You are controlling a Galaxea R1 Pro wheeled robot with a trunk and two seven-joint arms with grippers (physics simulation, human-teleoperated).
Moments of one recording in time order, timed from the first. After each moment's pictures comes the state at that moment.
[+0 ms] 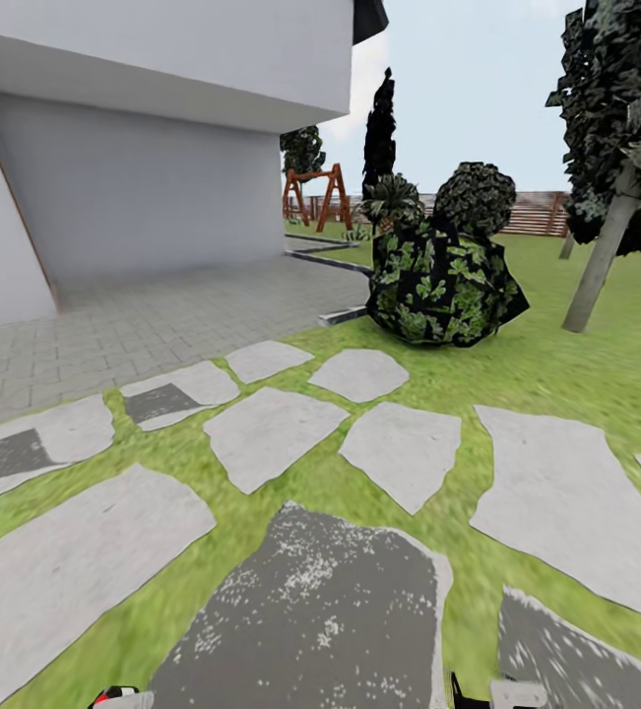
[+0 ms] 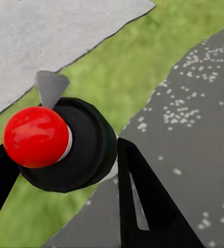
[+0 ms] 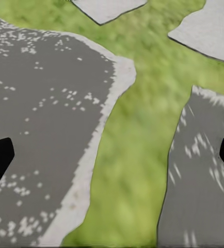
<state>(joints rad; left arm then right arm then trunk) -0.24 0.10 0.16 -0.24 -0.06 -0.54 0.09 -0.32 -0.06 0.00 -0.12 0.02 -0.65 -0.12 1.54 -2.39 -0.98</state>
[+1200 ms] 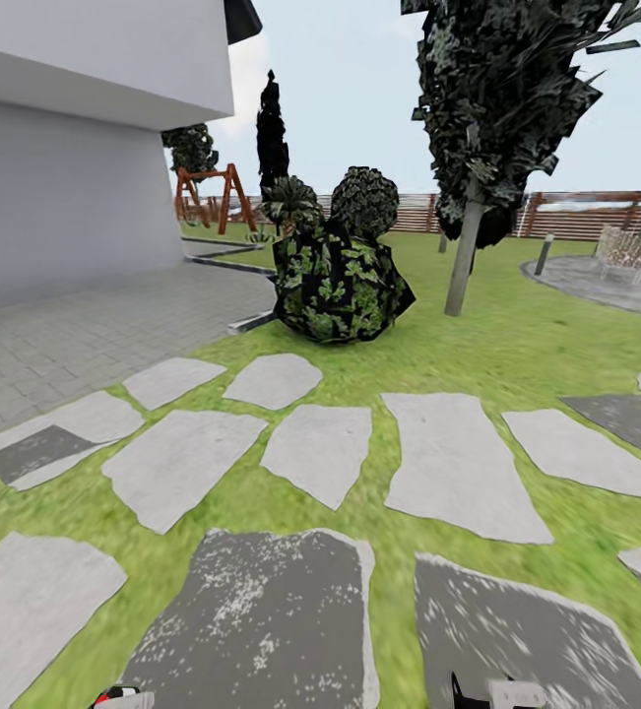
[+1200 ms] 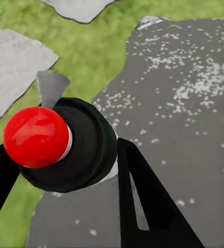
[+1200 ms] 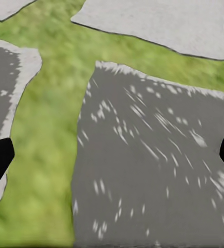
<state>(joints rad) -0.24 0.10 0.16 -0.24 -0.06 -0.54 0.10 -0.32 -0.06 0.00 -0.12 0.02 -0.65 -0.12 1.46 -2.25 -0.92</state>
